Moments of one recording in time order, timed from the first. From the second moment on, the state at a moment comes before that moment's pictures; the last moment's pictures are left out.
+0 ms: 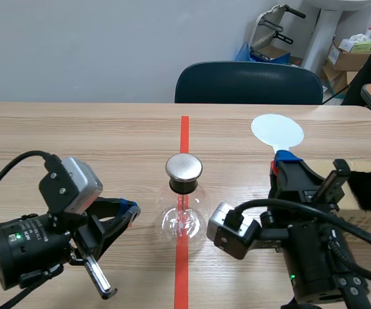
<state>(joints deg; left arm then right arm) 14.2 -33.8 26.8 89.6 -6.1 -17.4 -13.7 -22.5 22.7 -31.6 90.1 -87.5 -36.7 -28.5</state>
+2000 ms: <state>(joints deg) 2.3 -21.1 30.2 65.8 1.0 -13.9 -17.4 -19.5 20.8 -33.5 85.9 -90.8 -36.8 -32.3</state>
